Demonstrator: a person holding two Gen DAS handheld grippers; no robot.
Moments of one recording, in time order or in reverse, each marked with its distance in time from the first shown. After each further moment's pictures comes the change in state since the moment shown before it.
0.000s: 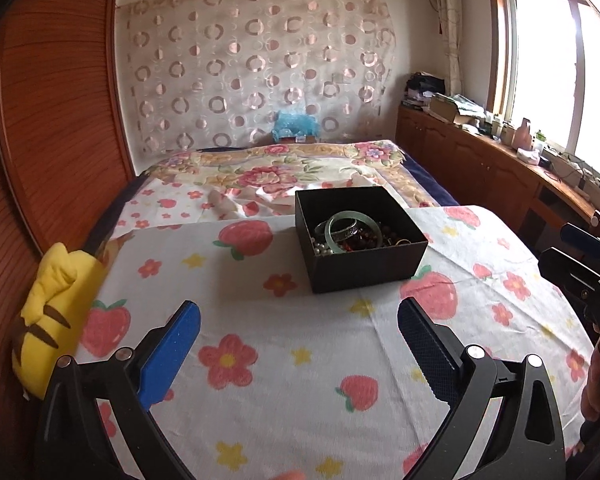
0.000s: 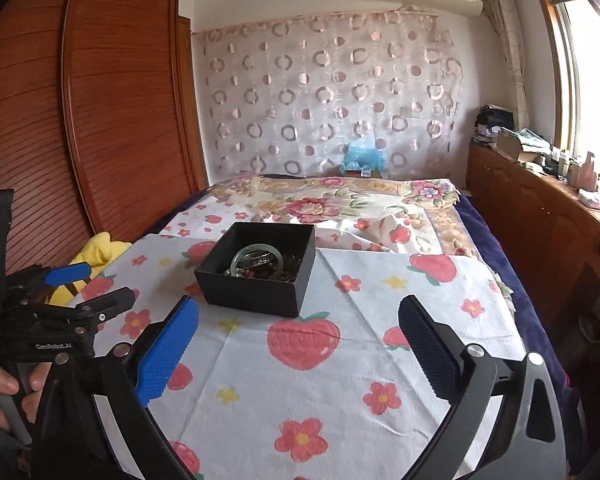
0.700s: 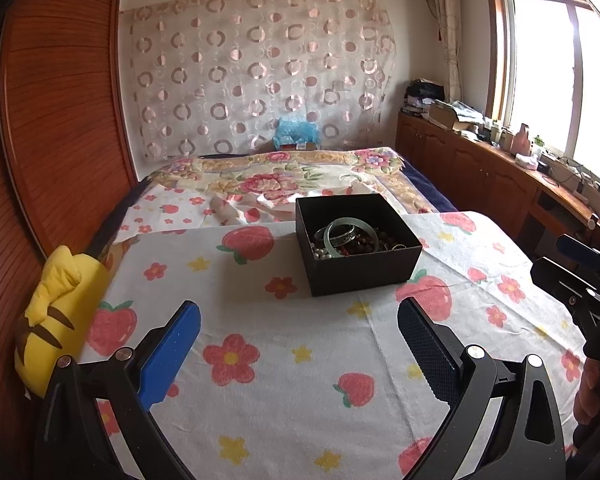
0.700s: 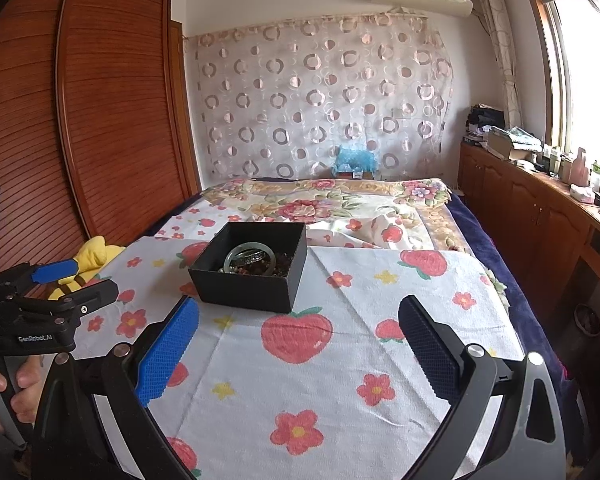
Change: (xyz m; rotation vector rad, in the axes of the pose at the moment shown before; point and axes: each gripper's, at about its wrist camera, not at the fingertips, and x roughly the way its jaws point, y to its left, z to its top) left arm -0.016 -0.002 -0.001 0.001 -0.024 0.005; right arm -0.009 -0.006 -0.008 0.018 -0.010 -0.016
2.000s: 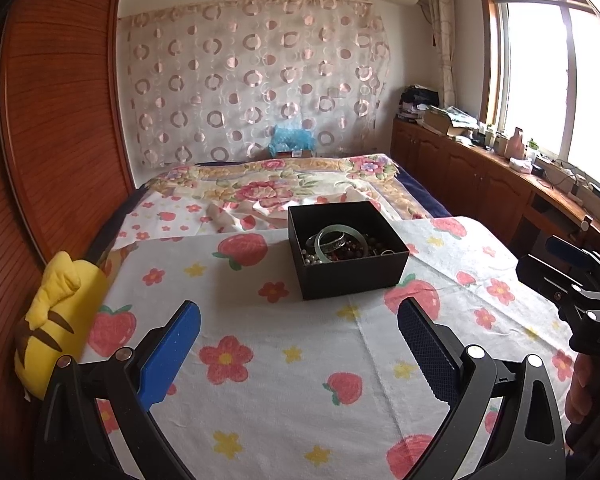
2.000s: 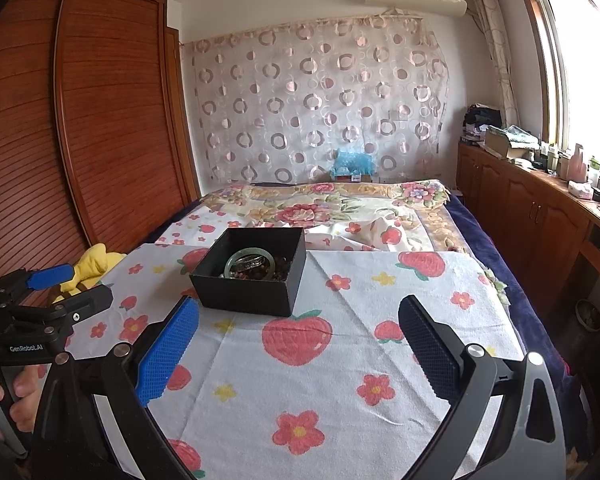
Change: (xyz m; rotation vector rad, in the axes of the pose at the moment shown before) left arm -0.011 -0.011 0.005 0.005 -0.016 -0.005; right arm -0.007 -0.006 -0.003 0.007 -0.011 -0.009
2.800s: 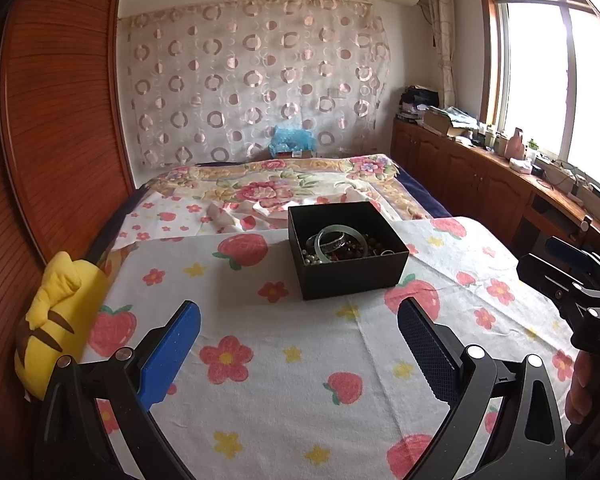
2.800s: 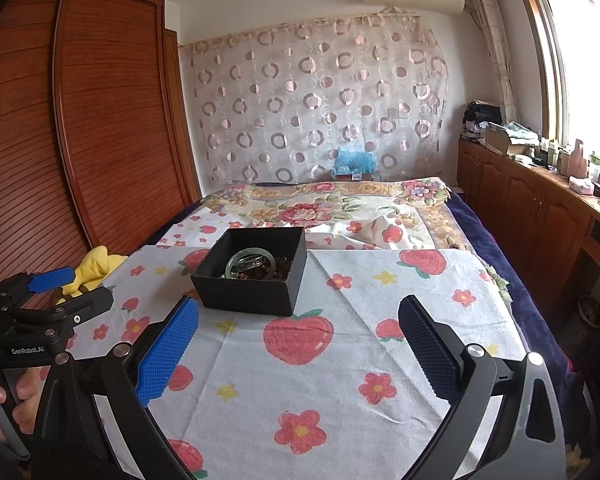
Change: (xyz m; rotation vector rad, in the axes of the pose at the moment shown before) left arm -0.003 0.002 0.001 -0.002 -0.001 -0.004; right arm 0.000 0.002 0.000 0.008 -0.002 0.005
